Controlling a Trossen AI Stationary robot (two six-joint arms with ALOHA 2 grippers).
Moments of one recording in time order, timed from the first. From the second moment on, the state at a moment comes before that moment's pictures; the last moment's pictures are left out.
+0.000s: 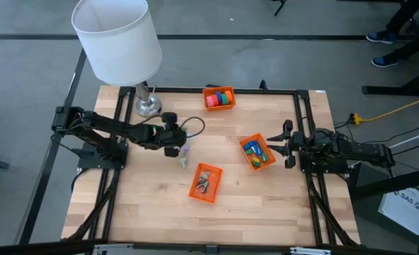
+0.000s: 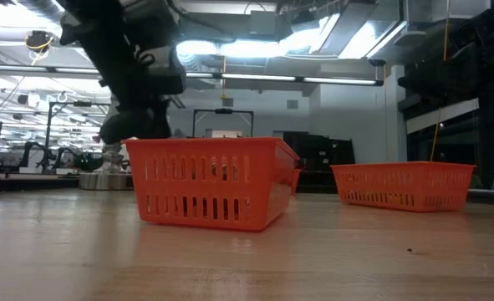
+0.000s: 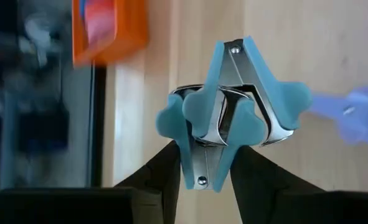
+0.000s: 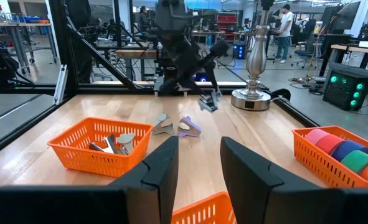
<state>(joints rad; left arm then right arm) 0.02 1.40 0.73 -0.37 -0.63 0.26 -0.04 0.00 0.04 -0.07 -0.02 -0.01</state>
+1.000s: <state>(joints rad) 0.05 1.40 0.75 -0.35 -0.58 0.12 -0.04 0.00 0.04 -0.07 -0.02 -0.01</state>
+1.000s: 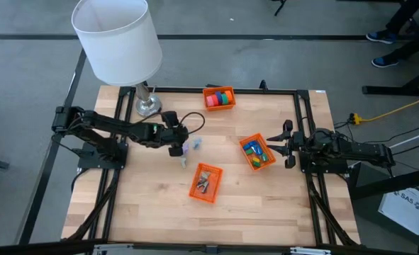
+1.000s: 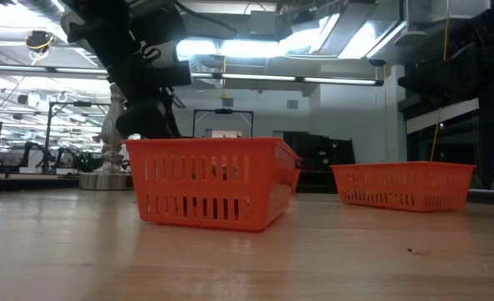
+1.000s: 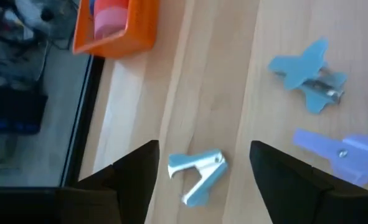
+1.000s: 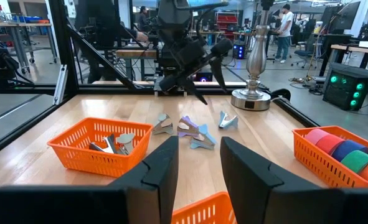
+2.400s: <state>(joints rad) 0.24 1.57 0.75 -0.47 -0.47 0.60 -0.04 0.00 0.04 -0.07 -0.02 -0.01</state>
